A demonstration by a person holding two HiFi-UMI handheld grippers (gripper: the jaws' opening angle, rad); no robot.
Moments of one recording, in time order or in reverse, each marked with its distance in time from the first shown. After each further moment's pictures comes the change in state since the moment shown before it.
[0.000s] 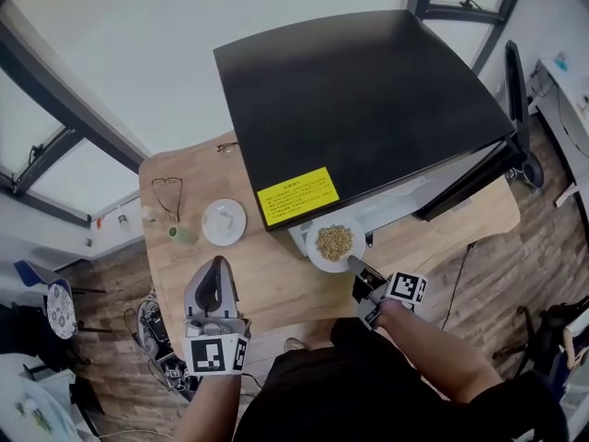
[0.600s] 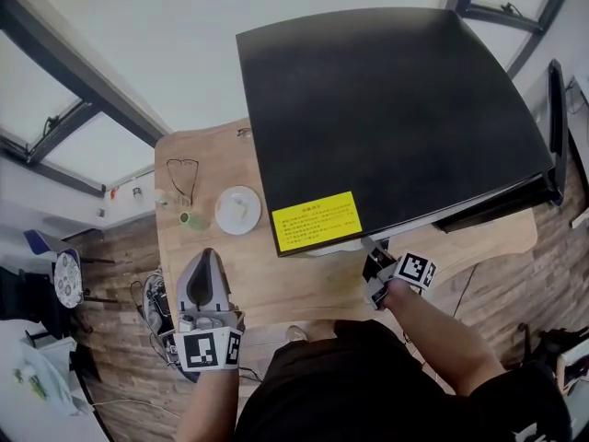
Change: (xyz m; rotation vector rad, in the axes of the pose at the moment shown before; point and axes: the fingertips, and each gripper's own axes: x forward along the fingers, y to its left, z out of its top) left arm 0.004 0.041 0.001 -0.004 0.046 0.164; right arm 0.055 -0.013 0.048 0.013 0.024 -0.013
